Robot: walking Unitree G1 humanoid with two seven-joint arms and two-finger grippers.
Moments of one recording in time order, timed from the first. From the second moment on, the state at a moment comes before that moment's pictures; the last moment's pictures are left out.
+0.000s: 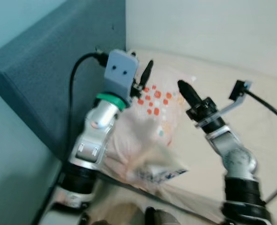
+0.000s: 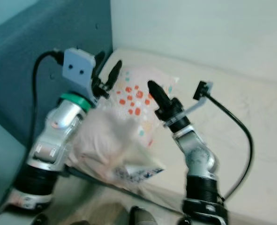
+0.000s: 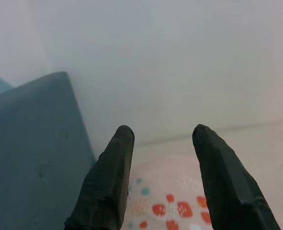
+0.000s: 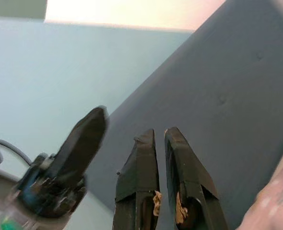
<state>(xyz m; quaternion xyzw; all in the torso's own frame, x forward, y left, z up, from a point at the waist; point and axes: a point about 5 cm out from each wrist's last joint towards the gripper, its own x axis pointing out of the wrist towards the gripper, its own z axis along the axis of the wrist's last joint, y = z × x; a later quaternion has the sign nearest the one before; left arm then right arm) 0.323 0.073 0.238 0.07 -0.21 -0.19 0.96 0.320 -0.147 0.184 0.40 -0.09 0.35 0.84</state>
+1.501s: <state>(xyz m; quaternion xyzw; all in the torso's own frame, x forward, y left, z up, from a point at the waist) 0.314 0.114 0.137 0.16 -0.03 -0.16 0.97 0.300 -0.156 0.055 0.28 0.14 0.20 0.93</state>
